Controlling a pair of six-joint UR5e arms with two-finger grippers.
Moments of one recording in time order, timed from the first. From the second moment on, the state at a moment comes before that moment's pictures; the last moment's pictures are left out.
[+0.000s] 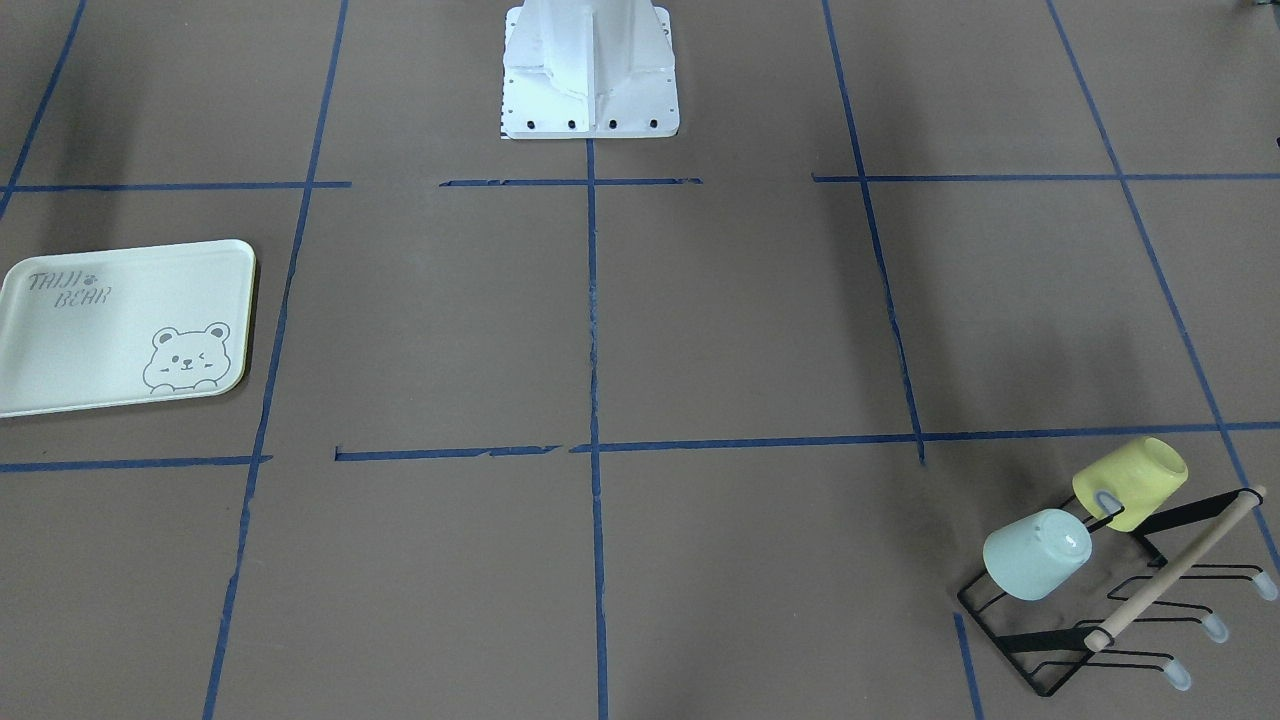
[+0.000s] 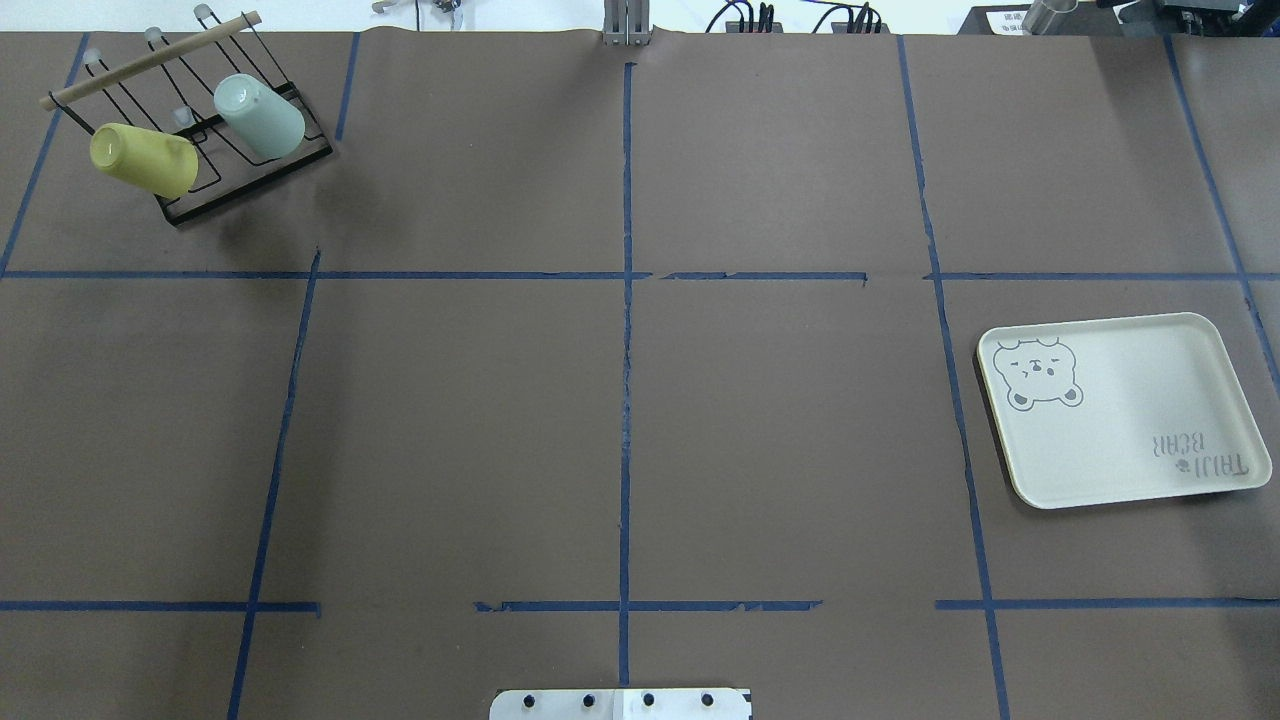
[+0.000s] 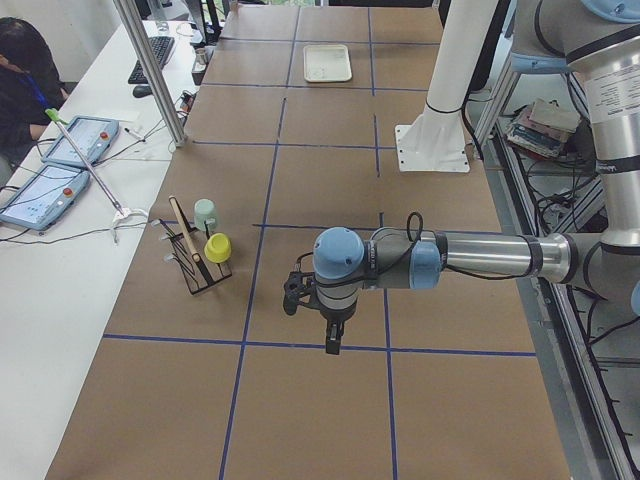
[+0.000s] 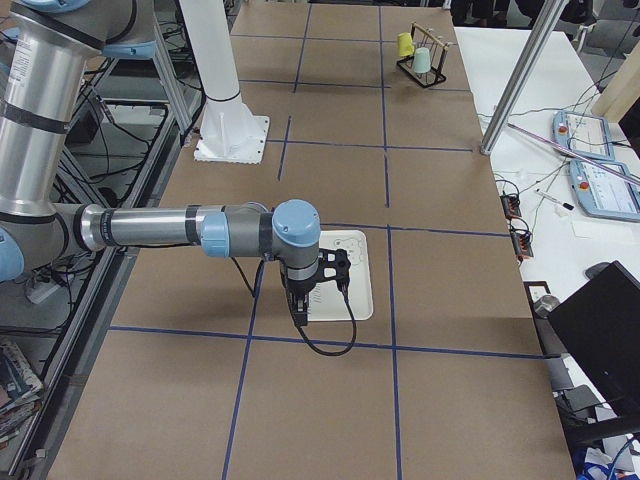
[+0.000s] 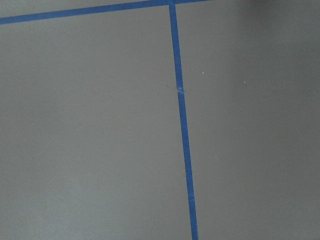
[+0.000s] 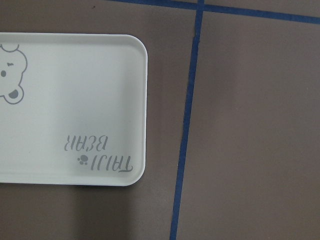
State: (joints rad) left arm -1.58 -1.26 -1.90 -1.53 -2.35 0.12; right arm 1.52 -1.92 1.99 -1.60 2.32 -0.04
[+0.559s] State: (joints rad) left arm -1.57 -1.27 -1.90 -1.54 -2.35 0.12; right arm 1.52 -1.91 1.99 -1.60 2.32 -0.04
